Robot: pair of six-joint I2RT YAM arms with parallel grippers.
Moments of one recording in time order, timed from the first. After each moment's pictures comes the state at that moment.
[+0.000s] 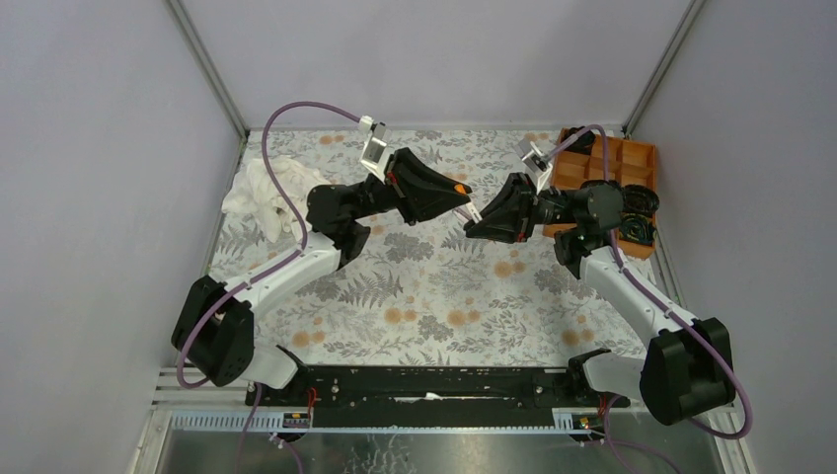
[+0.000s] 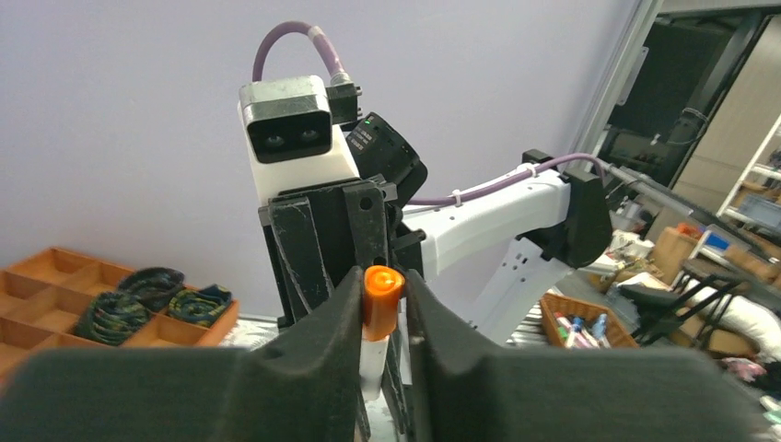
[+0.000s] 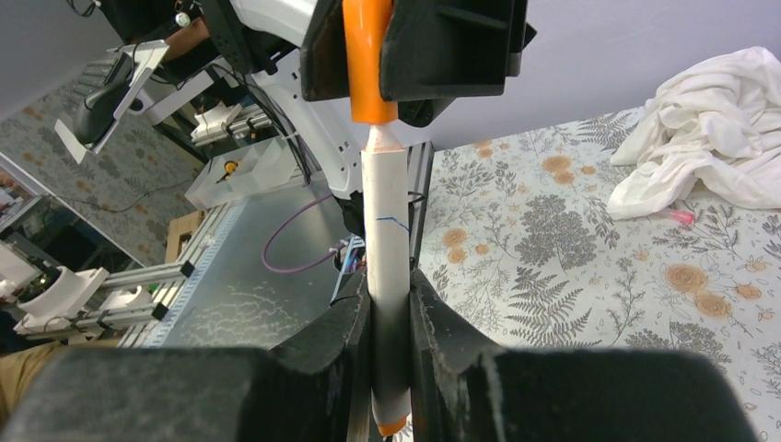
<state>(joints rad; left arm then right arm) -0.62 1.44 1.01 1.20 0.80 -0.89 0.30 1.23 0.81 1.00 -1.32 0.92</state>
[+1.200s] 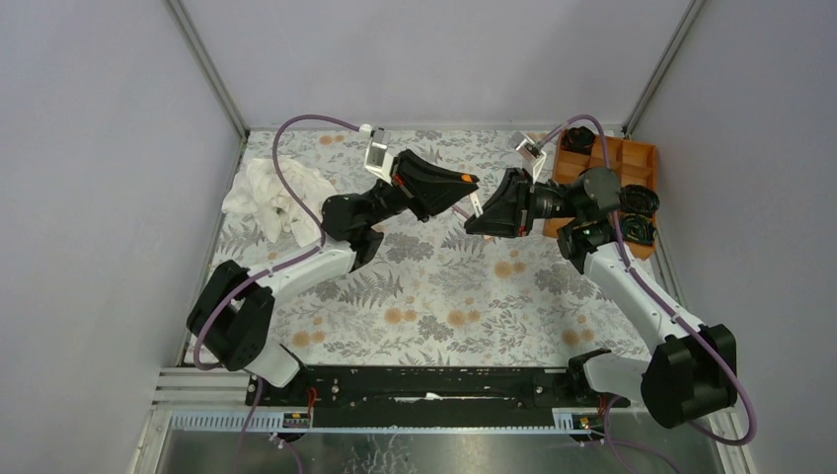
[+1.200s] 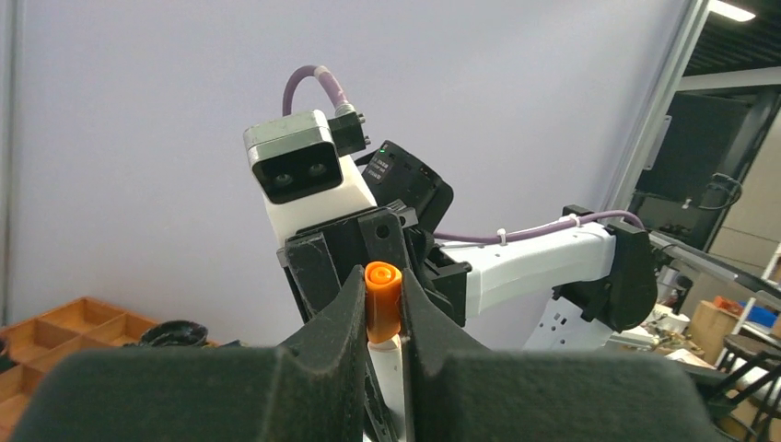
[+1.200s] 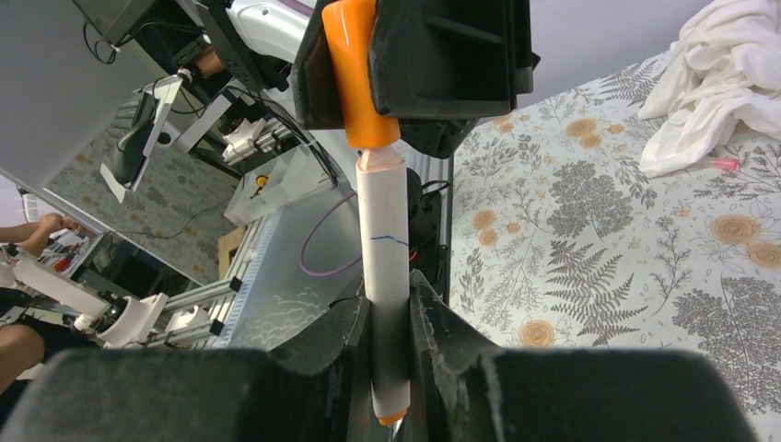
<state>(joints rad) -0.67 1.51 0.97 1.35 0.61 -0.86 0.31 1.22 0.88 0.73 -1.33 0.90</state>
